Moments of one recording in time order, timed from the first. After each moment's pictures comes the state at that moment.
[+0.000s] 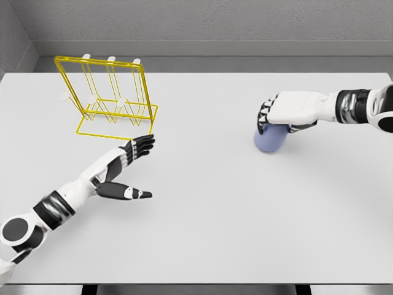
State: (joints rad) left arm -0.19 0.81 -0.76 -1.73 0.64 -0.26 -0.06; right arm -0.92 -0.80 0.92 -1.41 0.51 -0.61 0.54
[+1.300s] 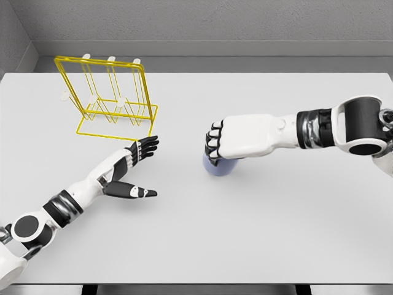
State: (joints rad) left arm -0.23 0.77 -0.80 -1.66 0.65 -0.26 -0.06; right arm -0.89 -0.75 0.93 -1.77 0.51 -0.61 0.56
